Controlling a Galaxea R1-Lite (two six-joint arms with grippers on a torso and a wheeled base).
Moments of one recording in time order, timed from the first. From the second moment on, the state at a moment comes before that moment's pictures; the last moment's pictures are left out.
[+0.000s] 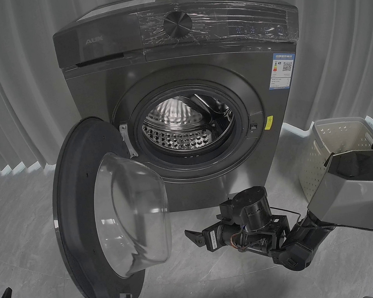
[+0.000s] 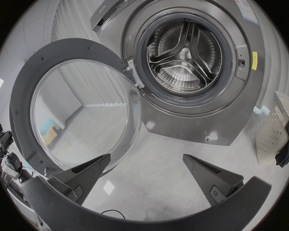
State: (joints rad) left arm 0.00 0.02 -0.02 0.00 0.01 -0.01; right arm 0.77 2.26 -0.87 -0.99 -0.08 0.26
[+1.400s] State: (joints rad) left arm 0.00 0.02 -0.02 0.00 0.01 -0.01; right arm 0.80 2.52 -1.29 -1.02 -0.07 0.28
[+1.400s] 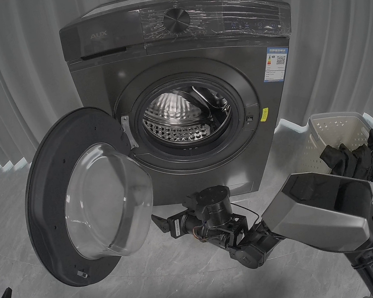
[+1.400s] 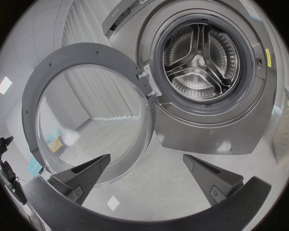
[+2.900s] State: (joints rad) left arm 0.00 0.02 -0.02 0.00 0.01 -0.01; right arm 0.19 0.97 -0.05 -0.95 -0.05 0.04
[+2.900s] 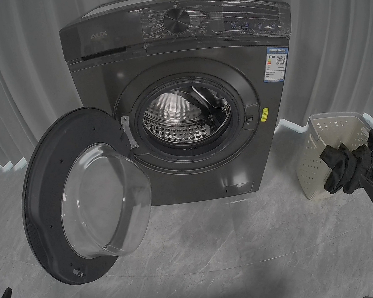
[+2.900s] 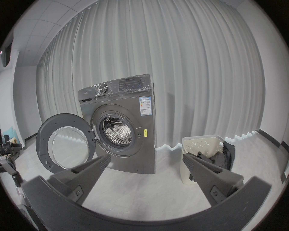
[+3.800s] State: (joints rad) left arm 0.00 0.02 -0.02 0.00 0.01 -0.01; right arm 0.02 0.06 -0.02 -0.06 0.05 0.00
